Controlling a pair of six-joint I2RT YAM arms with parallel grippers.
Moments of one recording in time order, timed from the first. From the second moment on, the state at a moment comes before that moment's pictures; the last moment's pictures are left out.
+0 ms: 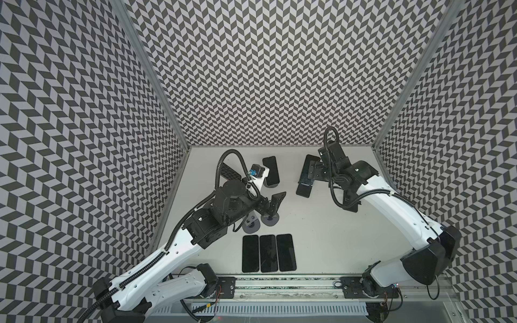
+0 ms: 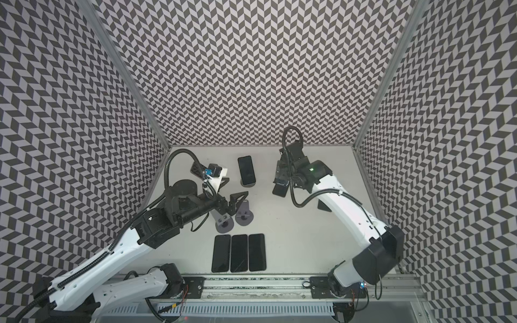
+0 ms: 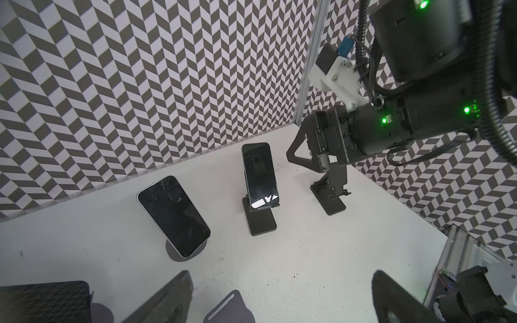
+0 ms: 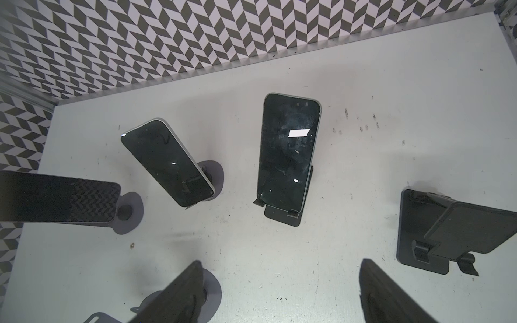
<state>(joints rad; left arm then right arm) -0.83 0.95 1.03 -0.34 -0.06 -0.17 0.56 1.50 1.52 -0.87 0.30 0.61</state>
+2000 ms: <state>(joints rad) -0.61 1.22 1.01 -0.02 0.32 0.19 0.52 2.05 2.03 -0.99 0.42 0.68</state>
